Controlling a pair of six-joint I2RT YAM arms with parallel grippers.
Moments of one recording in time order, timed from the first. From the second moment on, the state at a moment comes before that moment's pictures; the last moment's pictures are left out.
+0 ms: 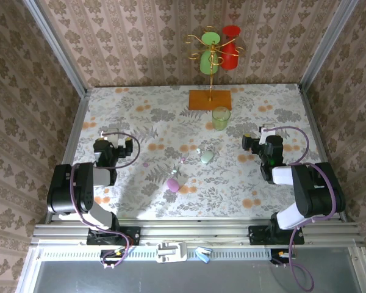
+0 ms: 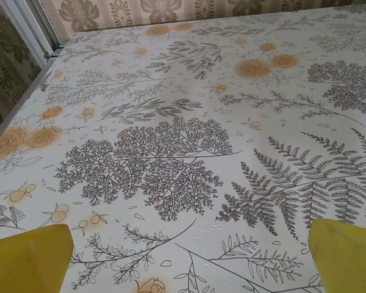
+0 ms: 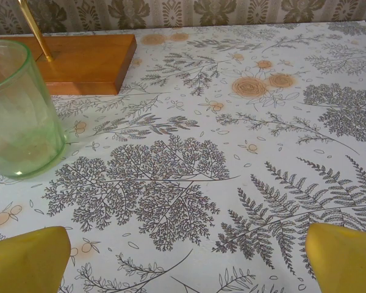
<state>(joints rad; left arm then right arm) 0.00 1.56 0.38 0.82 0.03 0.09 0.02 1.52 0.40 0.75 0.07 0.04</state>
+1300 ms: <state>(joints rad) -0.16 1.22 0.37 0.66 -0.10 0.17 0.03 1.15 0.46 0.42 0.07 0.09</state>
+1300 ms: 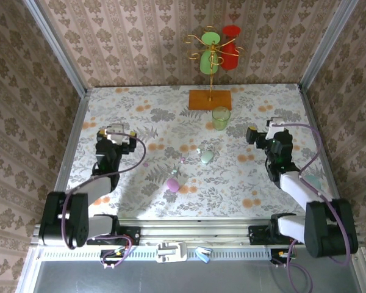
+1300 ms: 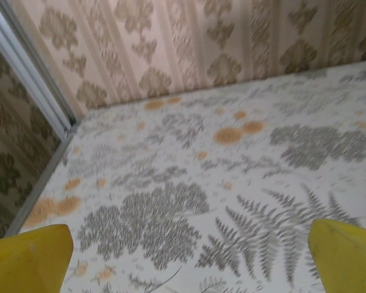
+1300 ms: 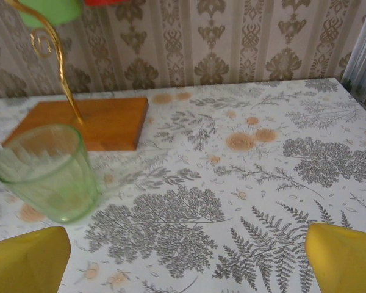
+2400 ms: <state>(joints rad) -0.67 0.90 0.27 0.39 -0.14 0.21 0.82 1.70 1.01 -0.35 0.62 0.88</state>
